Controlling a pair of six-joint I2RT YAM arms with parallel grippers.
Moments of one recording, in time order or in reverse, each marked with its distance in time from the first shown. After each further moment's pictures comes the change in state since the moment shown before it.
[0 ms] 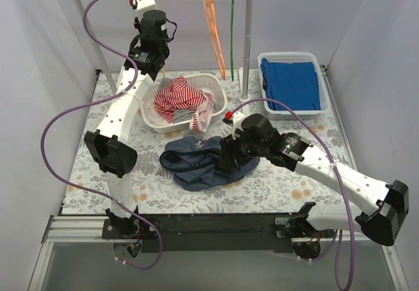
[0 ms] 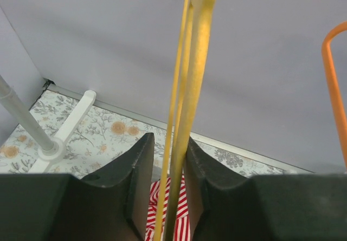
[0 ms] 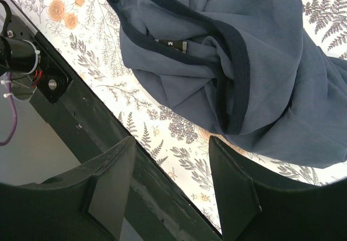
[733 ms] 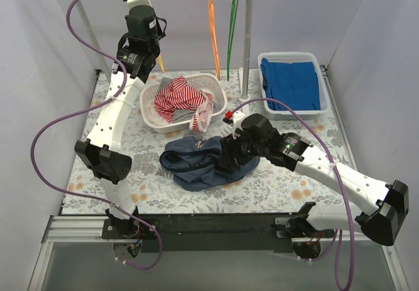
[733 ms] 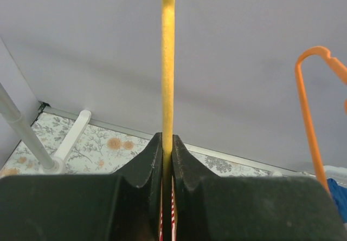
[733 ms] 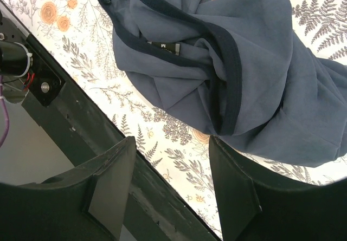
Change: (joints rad) left arm 0.011 -0.080 -0.010 0.021 0.079 0.054; right arm 0.000 0.001 0.000 0.000 0.021 -0.010
